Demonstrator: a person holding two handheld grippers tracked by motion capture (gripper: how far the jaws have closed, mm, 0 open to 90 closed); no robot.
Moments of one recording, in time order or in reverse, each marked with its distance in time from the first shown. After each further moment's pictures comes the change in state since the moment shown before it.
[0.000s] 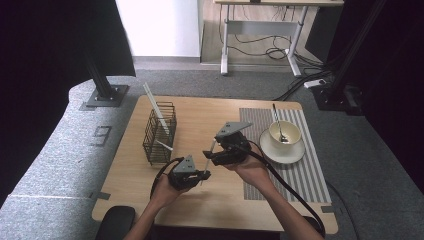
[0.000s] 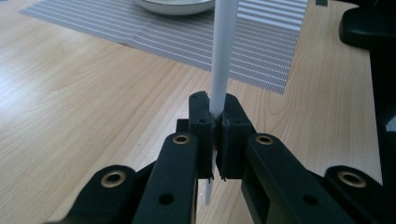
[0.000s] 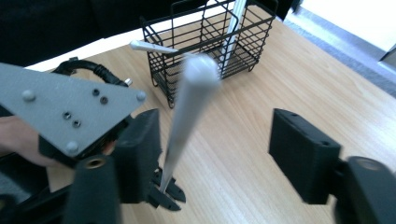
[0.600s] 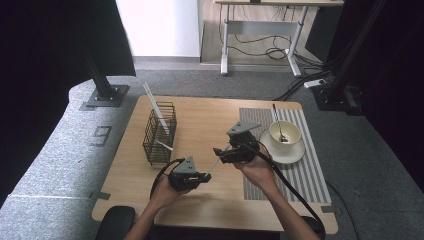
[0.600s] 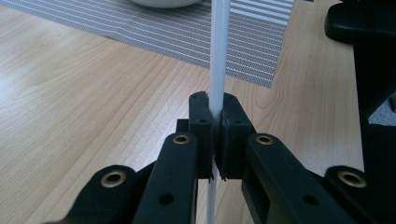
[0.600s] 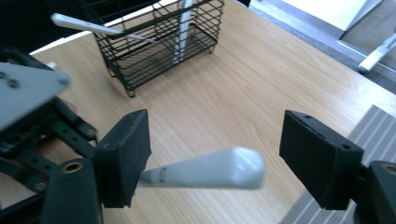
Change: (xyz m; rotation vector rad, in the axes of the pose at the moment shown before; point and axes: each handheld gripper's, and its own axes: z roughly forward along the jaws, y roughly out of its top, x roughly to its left) left arm 0.000 -0.002 0.000 0.005 -0.050 -0.015; right arm -0.023 -0.022 -0.001 0.024 -0.125 0.074
